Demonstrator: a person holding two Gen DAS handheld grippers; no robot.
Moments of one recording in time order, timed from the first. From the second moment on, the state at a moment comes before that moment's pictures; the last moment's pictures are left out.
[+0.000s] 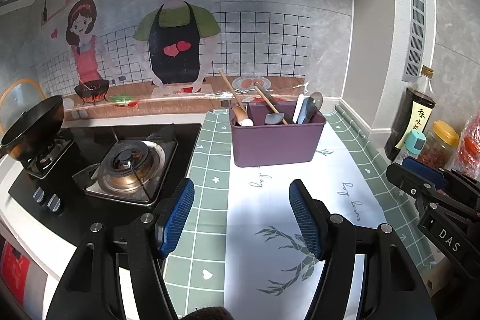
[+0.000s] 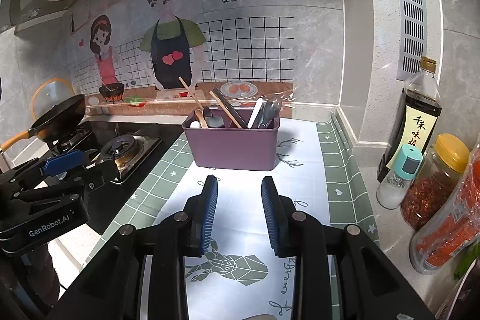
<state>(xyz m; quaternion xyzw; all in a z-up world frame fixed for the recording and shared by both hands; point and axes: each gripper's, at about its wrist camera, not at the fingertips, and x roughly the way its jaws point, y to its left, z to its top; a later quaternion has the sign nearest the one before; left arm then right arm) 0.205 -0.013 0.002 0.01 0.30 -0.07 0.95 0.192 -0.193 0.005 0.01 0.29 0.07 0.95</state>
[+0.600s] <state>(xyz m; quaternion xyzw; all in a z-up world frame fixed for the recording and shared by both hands) 0.214 -0.012 -0.005 0.01 0.31 -0.08 0.95 0.197 -0.192 0.006 0.01 0.29 0.05 0.95</state>
